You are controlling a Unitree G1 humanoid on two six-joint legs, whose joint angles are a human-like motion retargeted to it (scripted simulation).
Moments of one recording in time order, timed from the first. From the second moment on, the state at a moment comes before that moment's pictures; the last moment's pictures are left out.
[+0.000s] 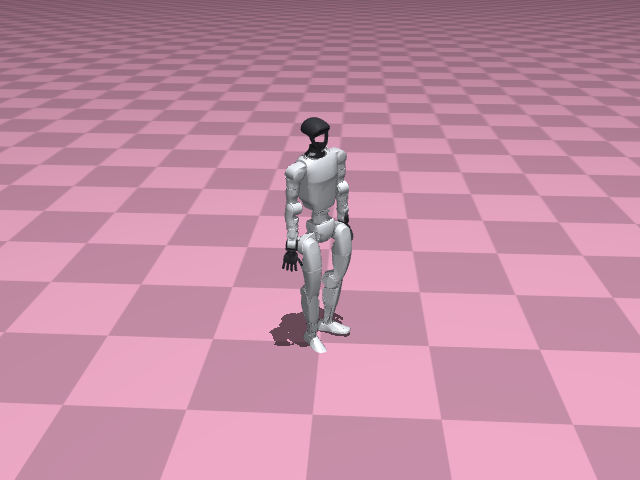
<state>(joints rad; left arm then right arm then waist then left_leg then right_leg) 0.01 0.05 -0.18 1.58 -0.39 0.05 0.13 0.05 -0.15 -0.04 1.41 -0.83 0.09 0.04 -0.02 0.05 0.05 0.12 0.01 0.46 0.03 -0.19 0.00 0.07 0.02 -0.20 0.00 0.06 -0.07</state>
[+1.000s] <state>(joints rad) 0.01 0.04 -0.16 1.58 -0.39 0.05 0.12 0.06 -0.15 -0.04 1.41 -0.83 0.10 0.04 -0.02 0.05 0.05 0.12 0.01 0.46 0.03 -0.19 0.00 0.07 0.02 -0.21 0.00 0.05 -0.07</state>
